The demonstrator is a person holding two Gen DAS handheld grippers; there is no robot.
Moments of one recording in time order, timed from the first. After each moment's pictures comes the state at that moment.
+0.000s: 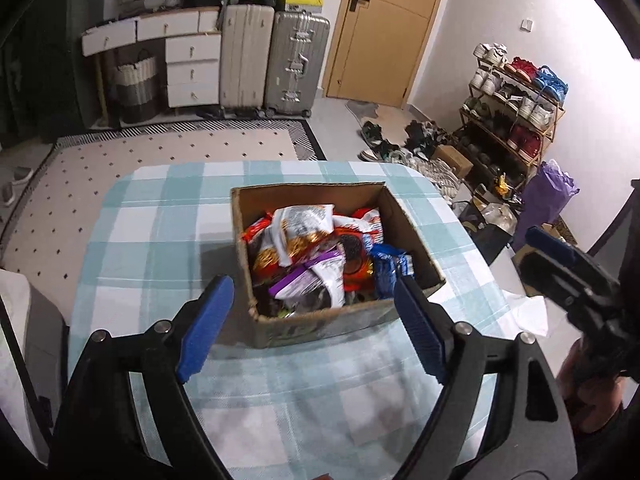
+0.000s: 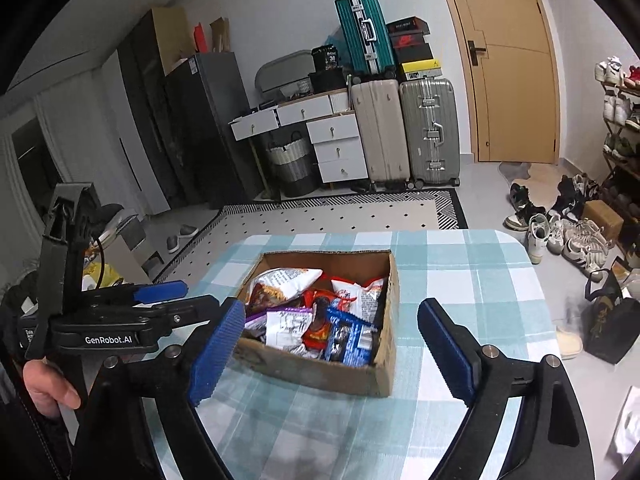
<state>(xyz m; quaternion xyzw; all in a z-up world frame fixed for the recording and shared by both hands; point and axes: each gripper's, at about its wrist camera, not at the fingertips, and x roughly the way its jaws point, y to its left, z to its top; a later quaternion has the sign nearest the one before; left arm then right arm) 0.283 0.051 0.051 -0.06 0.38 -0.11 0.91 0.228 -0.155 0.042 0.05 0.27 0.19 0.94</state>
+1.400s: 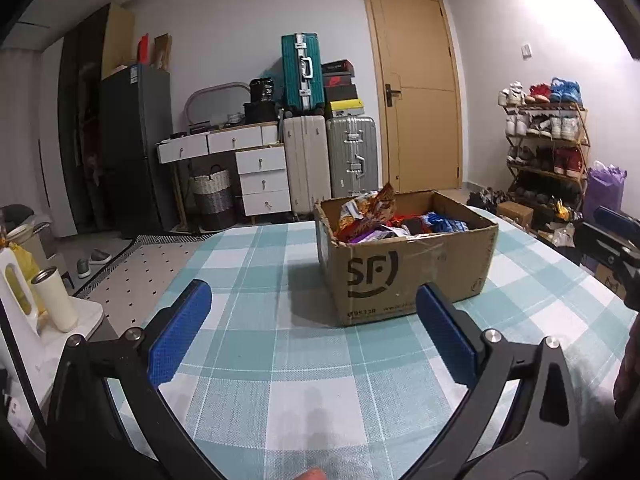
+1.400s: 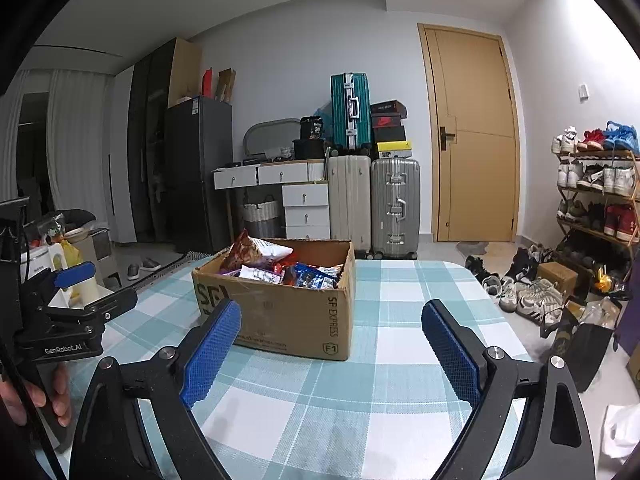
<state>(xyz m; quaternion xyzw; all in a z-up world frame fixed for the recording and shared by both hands) 0.131 0.055 -0.043 0.03 0.16 0.02 0.99 0.100 -0.161 -0.068 0.00 0.10 0.11 0.99</state>
